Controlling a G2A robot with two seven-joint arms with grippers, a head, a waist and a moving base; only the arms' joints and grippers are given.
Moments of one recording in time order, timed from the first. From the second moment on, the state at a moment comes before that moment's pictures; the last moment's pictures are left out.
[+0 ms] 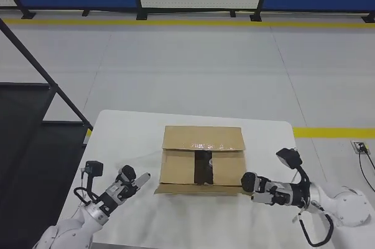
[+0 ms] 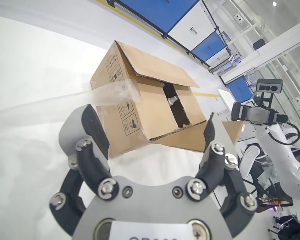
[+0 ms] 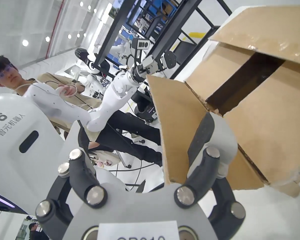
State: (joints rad) left arm 1.47 -1.14 -1.57 -1.87 0.43 -0.36 -0.45; right arm -1.13 -0.95 1.41 -1.63 0.37 -0.63 1.19
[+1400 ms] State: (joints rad) left arm 1.46 -1.12 -1.47 -1.83 0.69 -0.41 -0.57; right arm -0.84 -0.94 1.10 -1.29 0.63 -0.24 0.96
